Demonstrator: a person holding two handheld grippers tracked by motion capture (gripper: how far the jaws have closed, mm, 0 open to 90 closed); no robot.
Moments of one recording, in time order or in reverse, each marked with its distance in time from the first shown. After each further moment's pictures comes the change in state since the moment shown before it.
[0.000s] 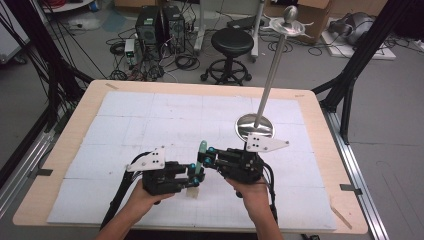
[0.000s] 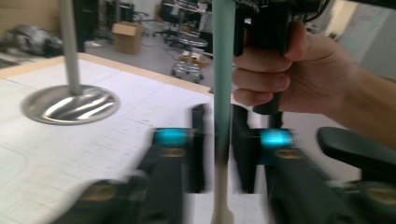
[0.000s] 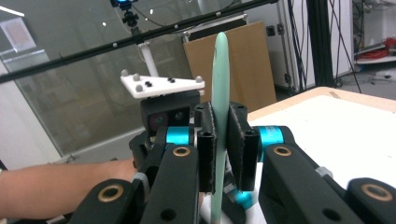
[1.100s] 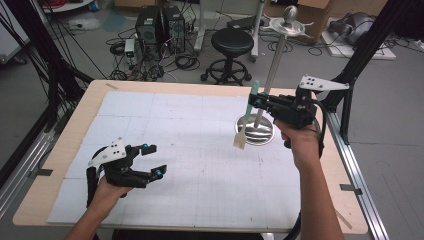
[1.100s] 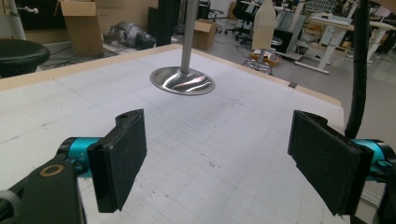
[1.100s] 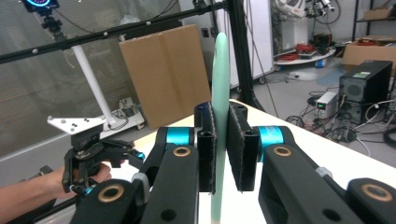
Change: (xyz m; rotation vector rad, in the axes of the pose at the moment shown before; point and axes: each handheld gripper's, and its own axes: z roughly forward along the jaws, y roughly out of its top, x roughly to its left) left arm 0.031 -0.009 -0.082 -0.010 0.290 -0.005; right arm -0.063 0.120 -0.078 0.046 -0.257 -0.055
